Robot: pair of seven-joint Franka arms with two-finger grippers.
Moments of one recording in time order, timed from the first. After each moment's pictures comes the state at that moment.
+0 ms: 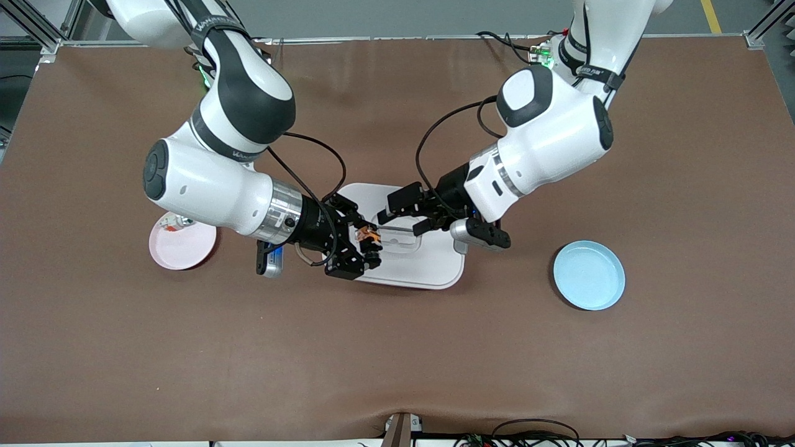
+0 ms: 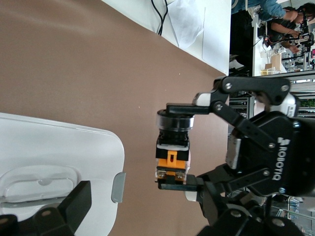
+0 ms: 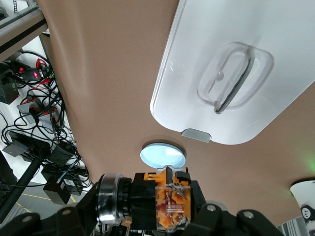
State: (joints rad) left arm -0.40 0.42 -0.24 -1.52 -0.82 2.46 -0.19; right arm 0.43 0.59 0.07 -1.14 0.64 2.07 1.67
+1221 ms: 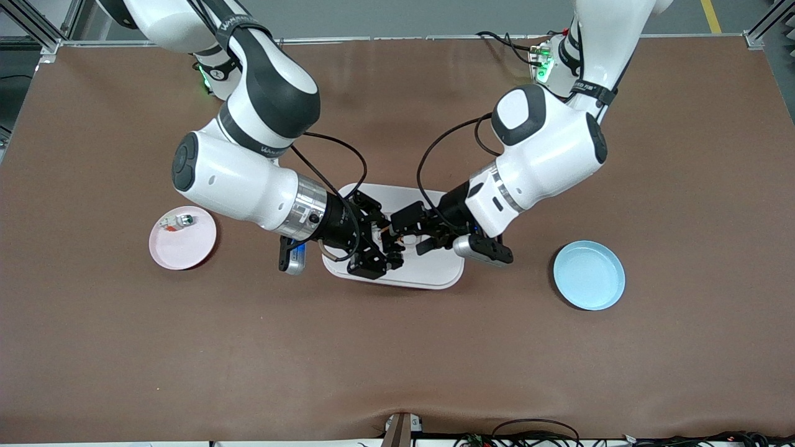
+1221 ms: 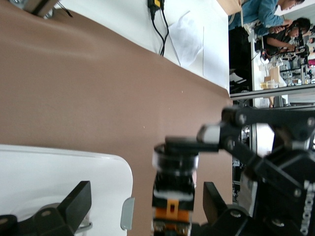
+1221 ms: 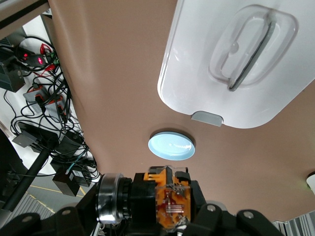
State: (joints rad) left arm -0.38 0.46 -0.23 -1.49 -0.82 2.53 -0.14; right arm 0.48 0.63 0.07 -1.09 0.64 2.13 1.72
